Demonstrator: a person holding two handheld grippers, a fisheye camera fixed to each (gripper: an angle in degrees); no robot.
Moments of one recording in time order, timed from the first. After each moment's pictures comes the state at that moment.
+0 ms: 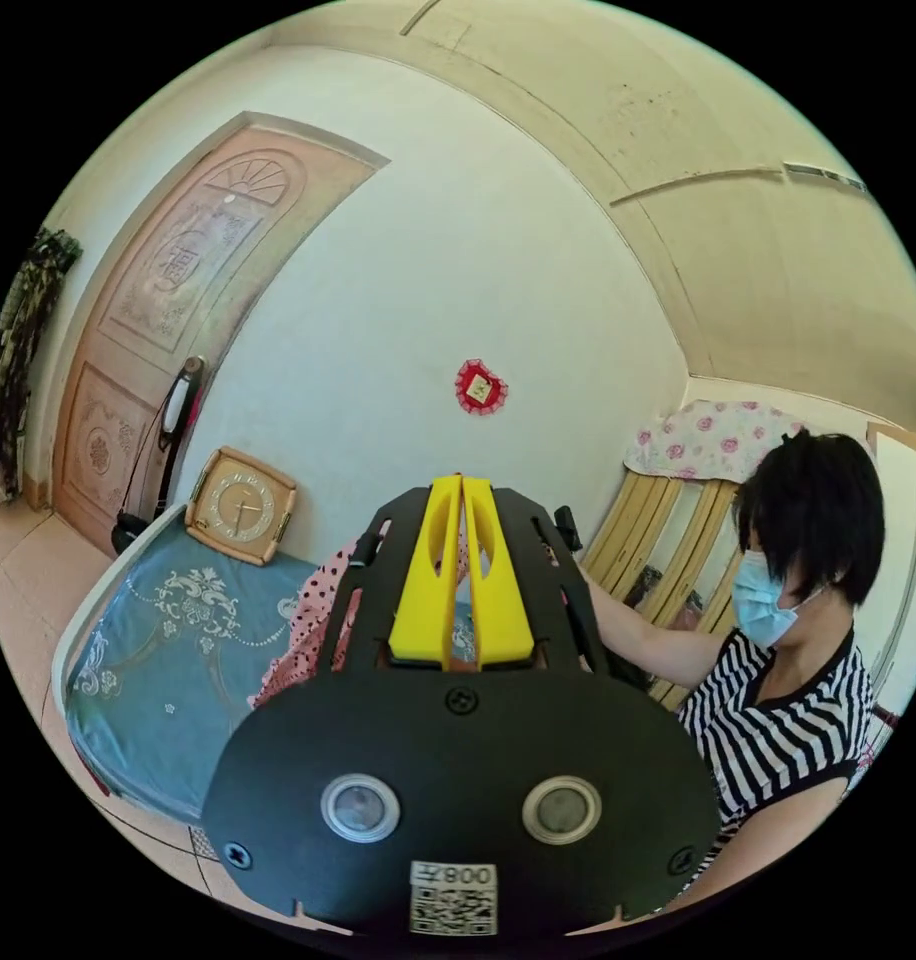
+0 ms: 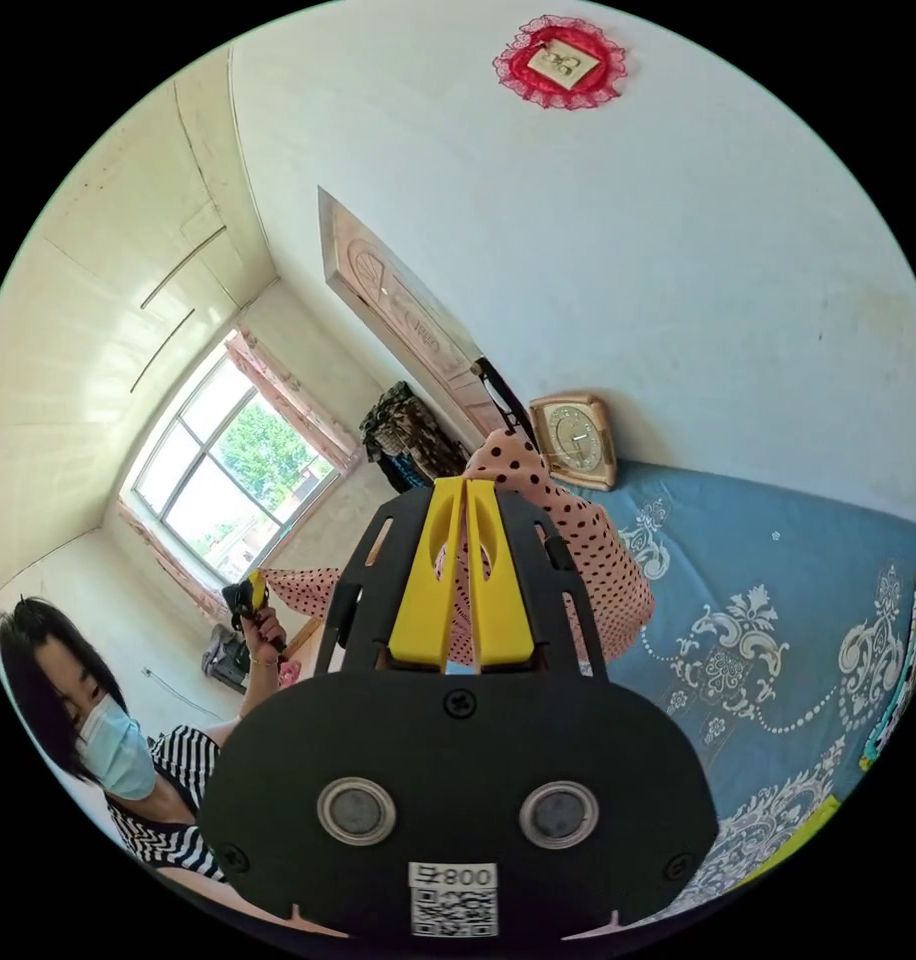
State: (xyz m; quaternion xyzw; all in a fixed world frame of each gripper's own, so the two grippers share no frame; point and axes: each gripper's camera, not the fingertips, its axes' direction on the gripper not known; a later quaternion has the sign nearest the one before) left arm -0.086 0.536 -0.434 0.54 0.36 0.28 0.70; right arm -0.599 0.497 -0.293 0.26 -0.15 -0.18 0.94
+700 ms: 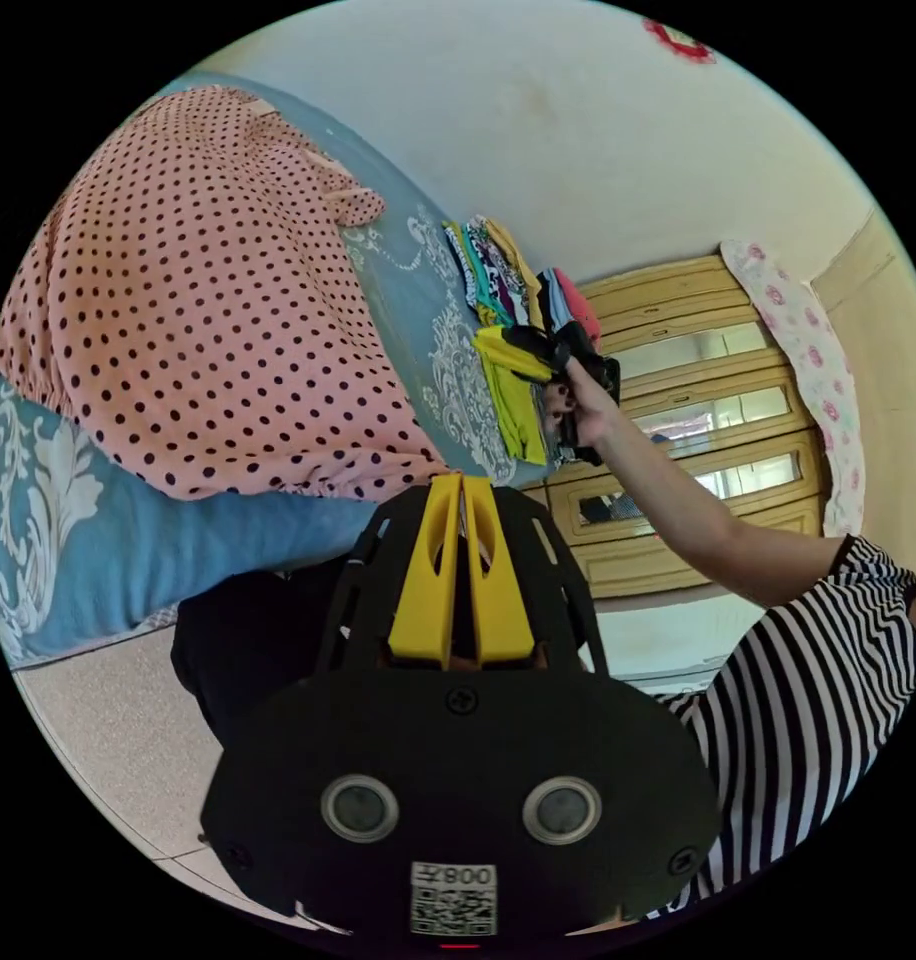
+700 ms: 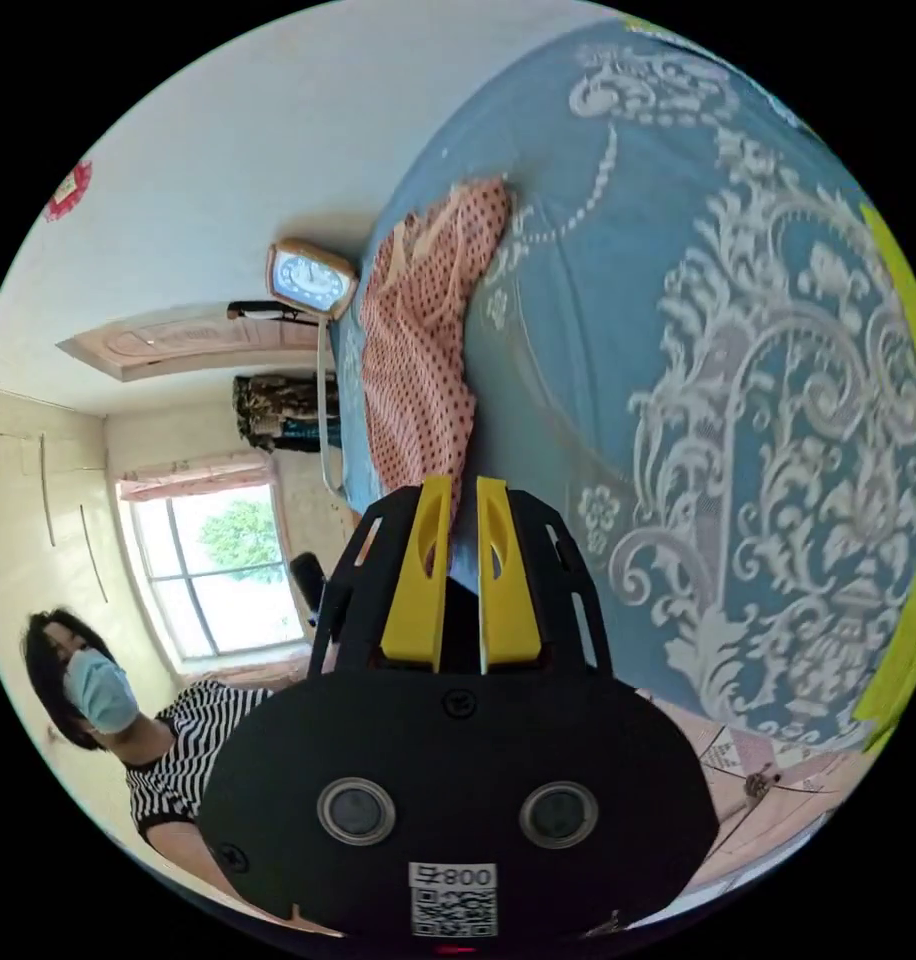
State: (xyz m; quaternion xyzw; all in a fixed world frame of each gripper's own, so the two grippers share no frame) left arm 0.183 0.422 0.006 0.02 0.39 0.31 0.86; right arm -0.061 0.649 -0.026 0.04 -0.19 0.17 0.97
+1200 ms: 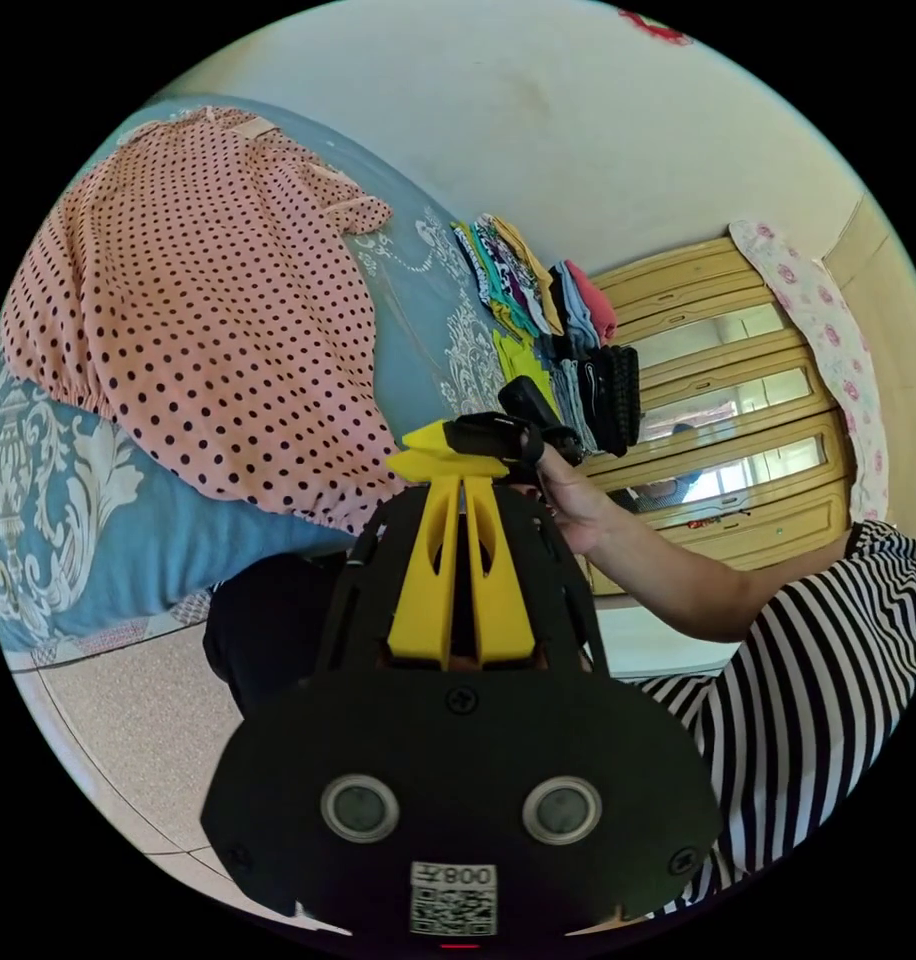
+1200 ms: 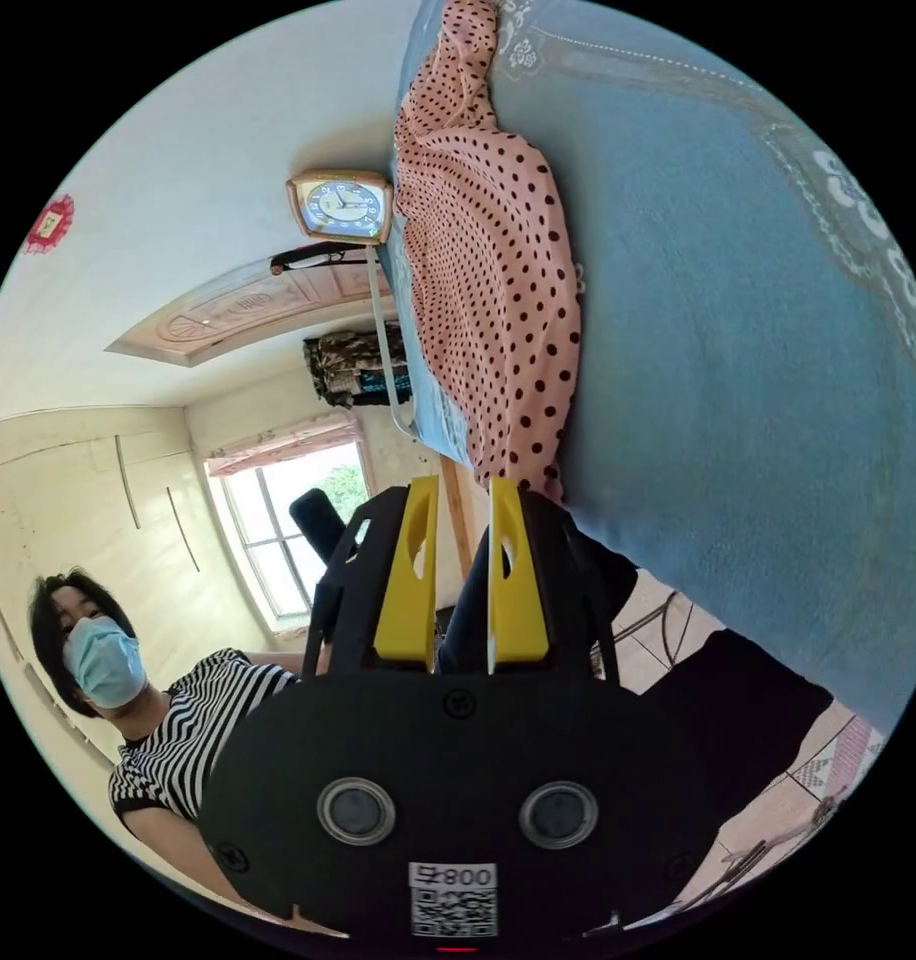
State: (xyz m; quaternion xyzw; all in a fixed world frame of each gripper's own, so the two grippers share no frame) left arm 0.175 0.401 0.034 0.05 0.36 0.32 0.88; right arm -0.015 0.695 0.099 -0.01 -0.33 0.17 0.93
